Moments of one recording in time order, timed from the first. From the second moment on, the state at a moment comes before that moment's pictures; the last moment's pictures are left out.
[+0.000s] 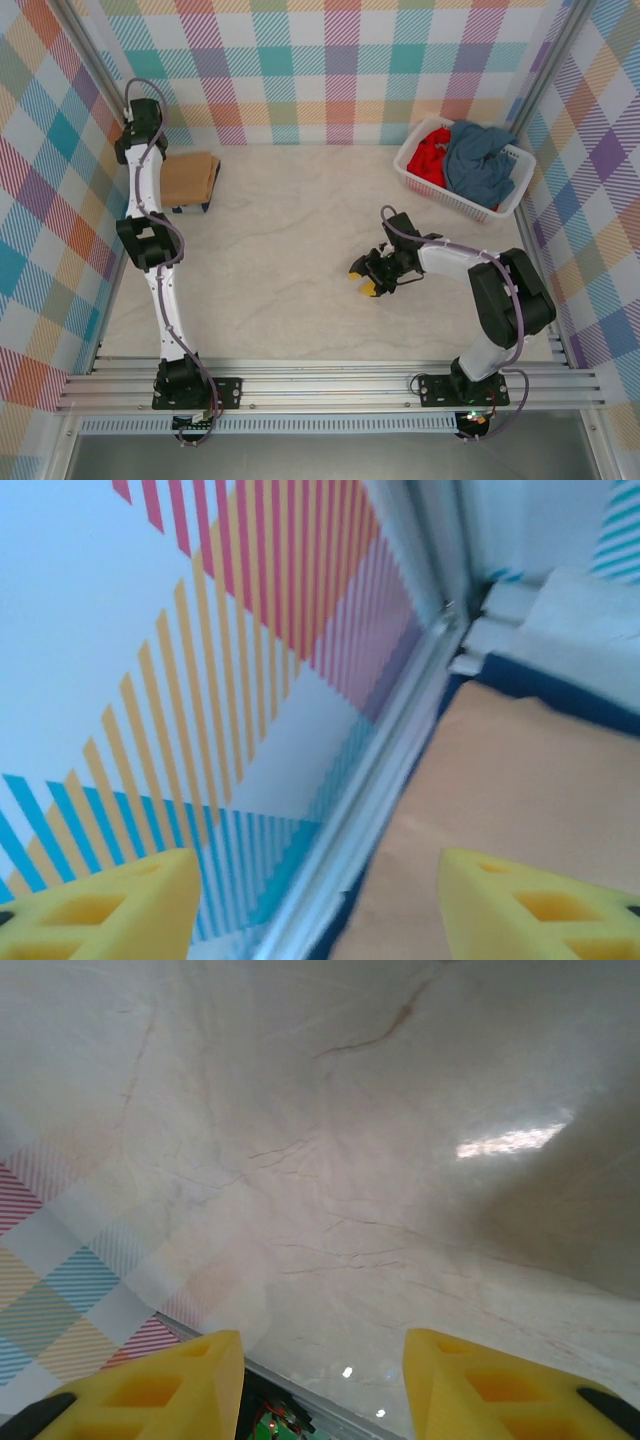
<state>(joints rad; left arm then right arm) 0.22 2.59 2.74 -0.96 -0.53 -0.01 0.45 1.64 0.87 -0.40 -0.64 1.08</state>
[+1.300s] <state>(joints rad) -0.20 0.61 0.41 -0.43 -0.47 -0.33 0.28 0.61 0.36 -0.44 0.44 0.40</state>
